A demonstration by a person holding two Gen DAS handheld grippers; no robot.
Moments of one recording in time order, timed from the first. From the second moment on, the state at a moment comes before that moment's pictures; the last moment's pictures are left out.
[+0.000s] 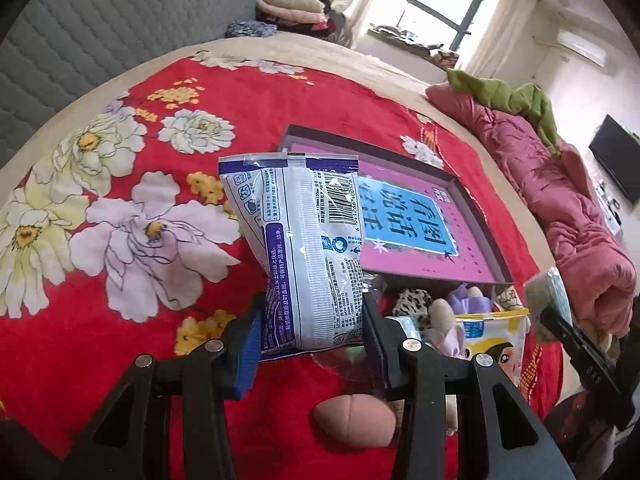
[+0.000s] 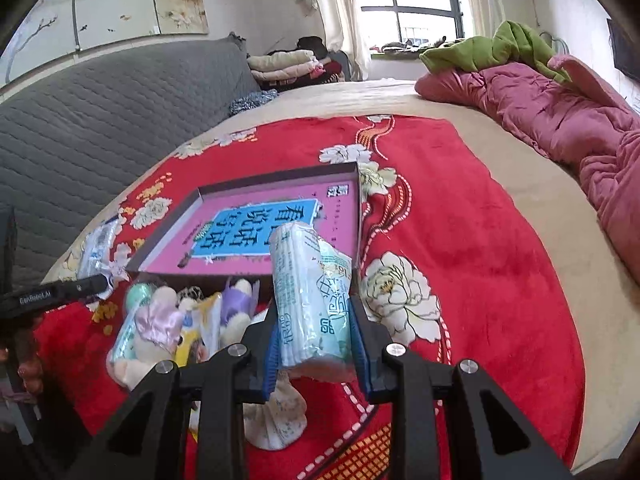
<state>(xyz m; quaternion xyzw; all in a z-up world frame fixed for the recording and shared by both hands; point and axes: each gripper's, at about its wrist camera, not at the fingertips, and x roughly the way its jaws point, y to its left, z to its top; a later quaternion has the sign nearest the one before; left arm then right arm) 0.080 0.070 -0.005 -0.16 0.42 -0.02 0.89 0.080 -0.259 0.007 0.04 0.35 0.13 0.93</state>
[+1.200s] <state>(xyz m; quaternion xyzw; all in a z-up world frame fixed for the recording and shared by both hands) 0.177 0.050 -0.021 -0.12 0.44 -0.05 0.89 0.182 -0.225 0.001 0.02 0.36 0.16 0.92</state>
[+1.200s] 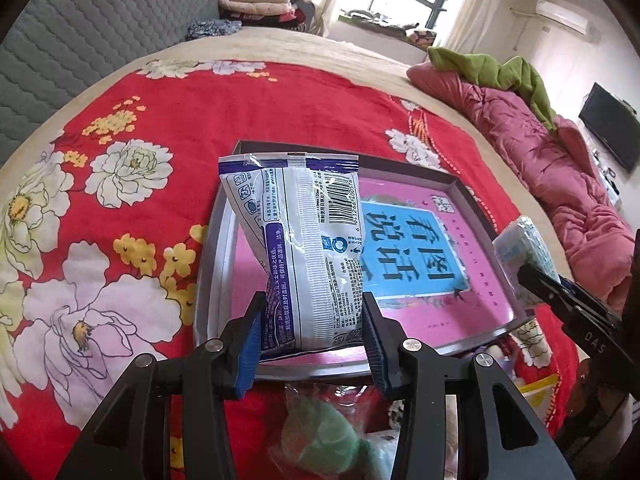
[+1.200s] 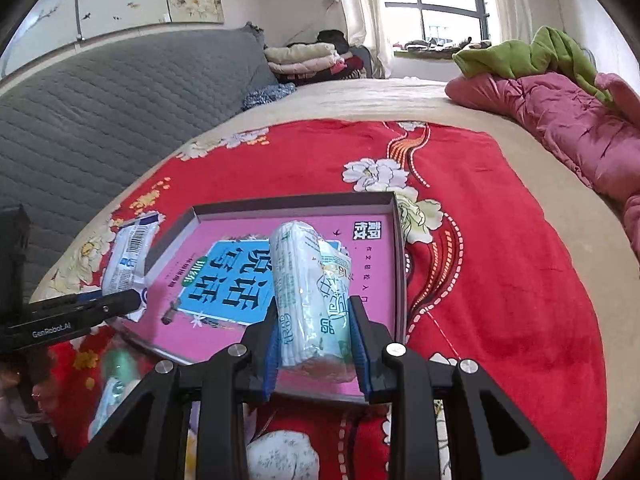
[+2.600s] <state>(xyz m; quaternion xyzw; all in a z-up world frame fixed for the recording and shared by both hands) 0.191 0.050 -0.042 -0.12 0.48 -0.06 0.87 0.187 -0.220 -0.017 -0.02 0.38 0.13 0.91</state>
